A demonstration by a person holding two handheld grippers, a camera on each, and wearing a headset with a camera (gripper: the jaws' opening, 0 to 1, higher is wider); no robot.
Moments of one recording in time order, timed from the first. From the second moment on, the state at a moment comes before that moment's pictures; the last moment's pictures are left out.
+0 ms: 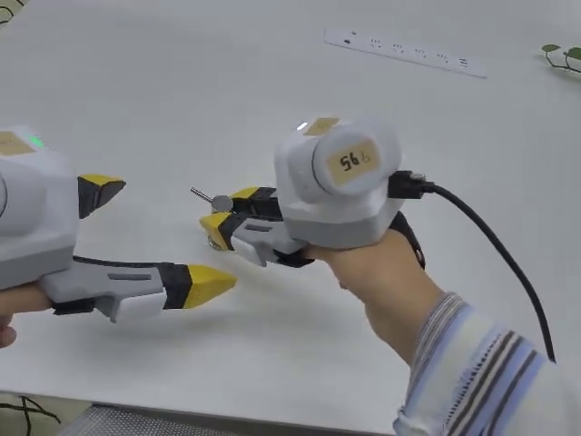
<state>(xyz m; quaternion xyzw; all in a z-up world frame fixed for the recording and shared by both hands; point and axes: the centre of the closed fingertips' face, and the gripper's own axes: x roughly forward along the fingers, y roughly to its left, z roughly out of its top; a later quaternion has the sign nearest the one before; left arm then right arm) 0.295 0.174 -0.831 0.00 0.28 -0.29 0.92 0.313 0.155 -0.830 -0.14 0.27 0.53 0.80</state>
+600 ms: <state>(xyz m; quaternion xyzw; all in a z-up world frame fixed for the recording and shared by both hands) 0.296 0.161 -0.832 0.00 0.30 -0.31 0.91 0.291 0.077 -0.780 -0.22 0.18 0.65 0.71</state>
